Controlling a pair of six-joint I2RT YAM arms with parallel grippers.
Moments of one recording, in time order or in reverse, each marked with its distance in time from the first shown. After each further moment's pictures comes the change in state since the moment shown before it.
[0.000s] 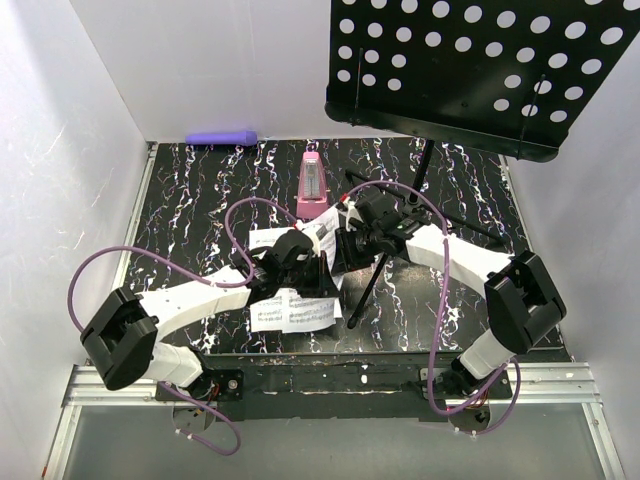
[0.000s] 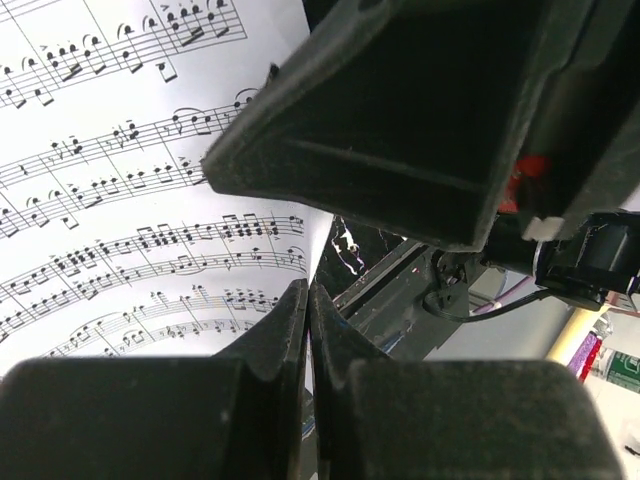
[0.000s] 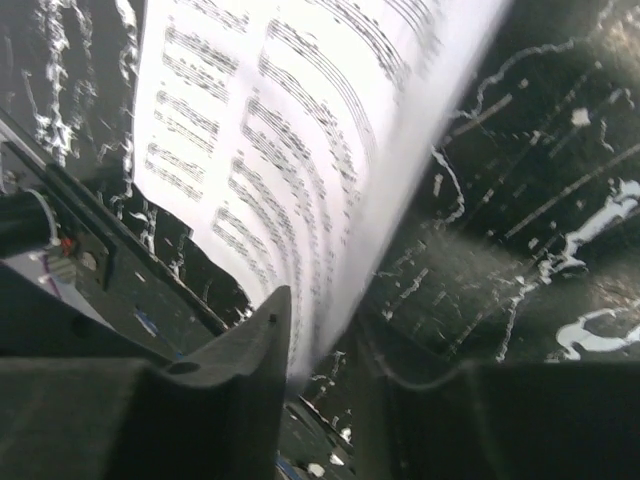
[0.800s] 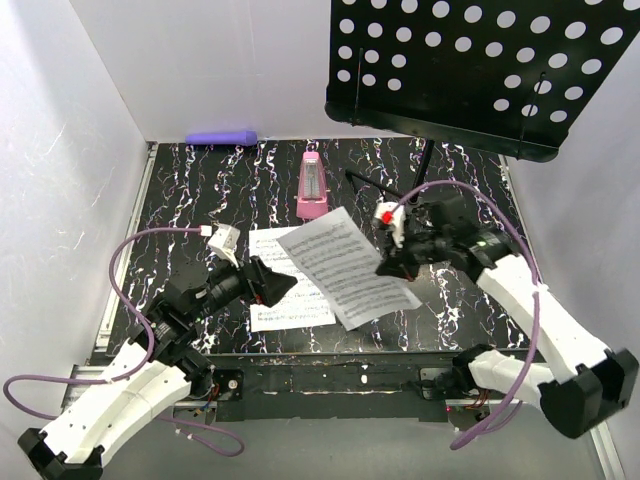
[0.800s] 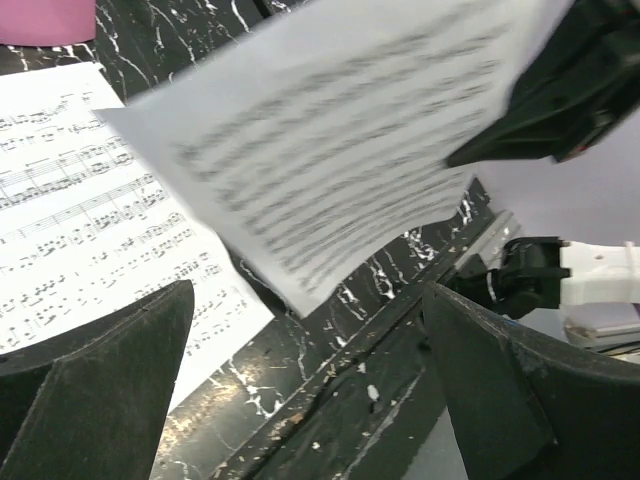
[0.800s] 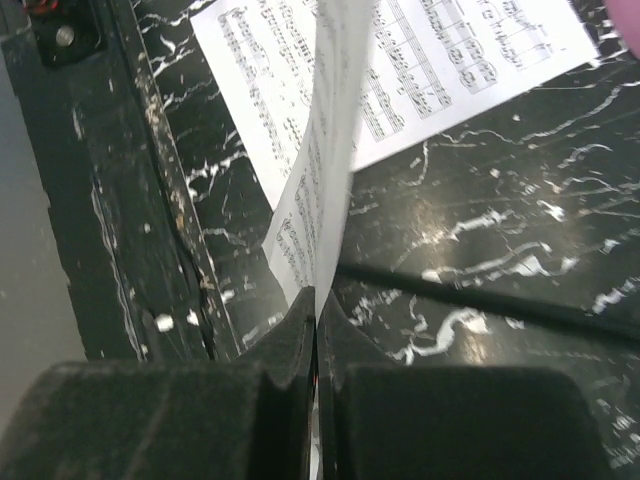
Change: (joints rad) left arm 0.195 -0.826 -0.238 -0.075 -0.040 0.172; right arm -0.121 -0.447 -0.021 -0.298 -0.248 -0.765
